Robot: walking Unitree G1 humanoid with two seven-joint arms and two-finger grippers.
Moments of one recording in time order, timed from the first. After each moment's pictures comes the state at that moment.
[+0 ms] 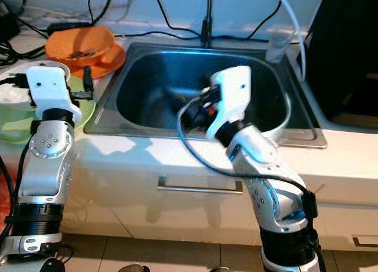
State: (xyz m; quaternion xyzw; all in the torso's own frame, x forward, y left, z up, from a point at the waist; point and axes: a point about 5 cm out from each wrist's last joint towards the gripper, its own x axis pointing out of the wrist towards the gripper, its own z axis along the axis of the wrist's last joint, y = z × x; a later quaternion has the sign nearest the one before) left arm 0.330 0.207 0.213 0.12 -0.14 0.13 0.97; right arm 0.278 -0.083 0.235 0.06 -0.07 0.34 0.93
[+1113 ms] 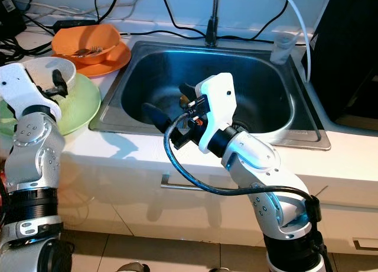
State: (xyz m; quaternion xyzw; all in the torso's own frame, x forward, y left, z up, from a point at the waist) left arm 0.339 0.244 0.212 -0.06 -0.07 0.24 0.97; right arm 0.267 -0.076 0.235 0.04 -0.06 0.40 0.91
